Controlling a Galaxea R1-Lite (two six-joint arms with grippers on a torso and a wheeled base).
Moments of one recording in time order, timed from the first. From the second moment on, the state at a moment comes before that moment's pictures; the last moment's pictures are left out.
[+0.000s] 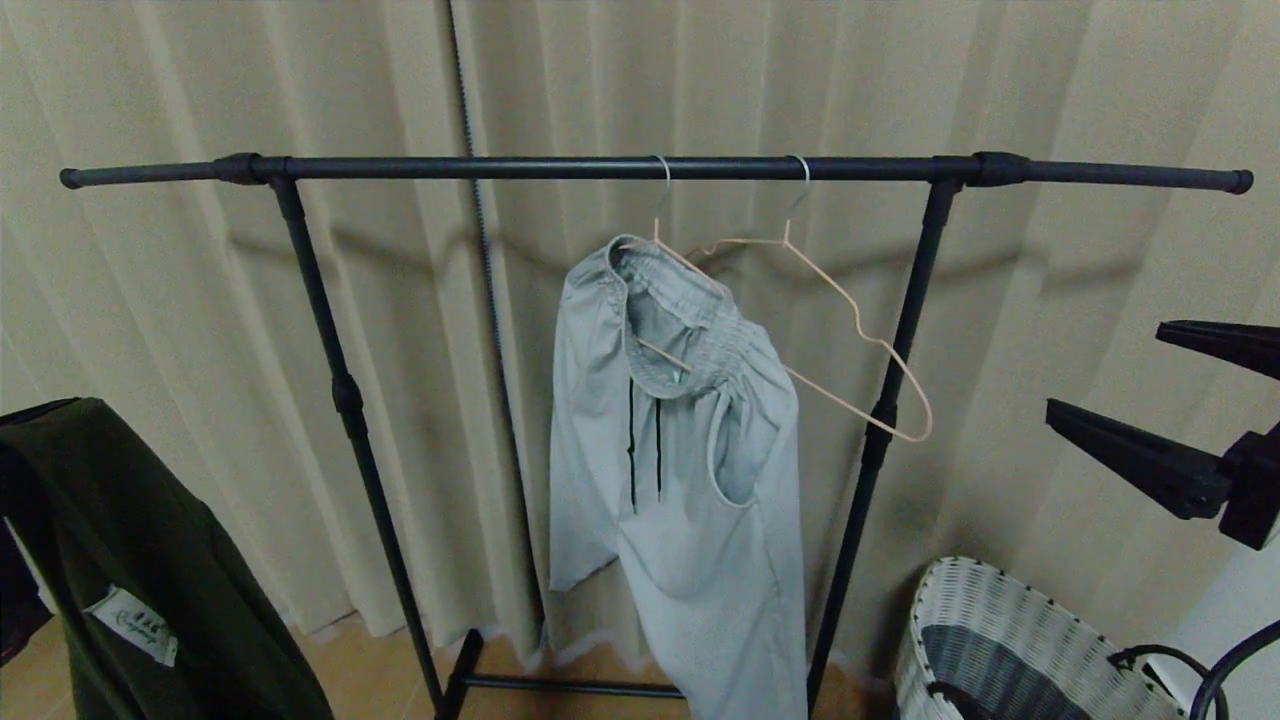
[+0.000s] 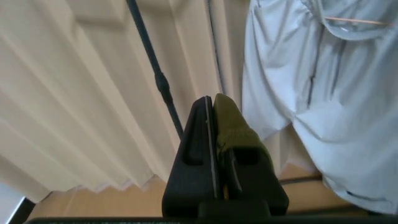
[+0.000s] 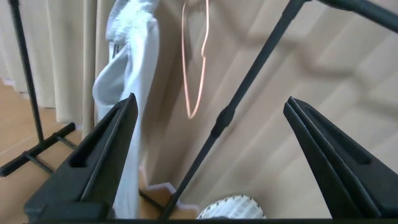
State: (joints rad) left arm -0.27 0.87 -0.60 -0.16 0.21 0.22; right arm 0.32 1.07 -0.67 -0.23 0.02 -0.27
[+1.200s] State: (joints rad) left arm -0.28 0.79 -0.51 -0.22 0.21 0.22; right arm 0.38 1.27 -1.03 0.21 0.03 -0.11
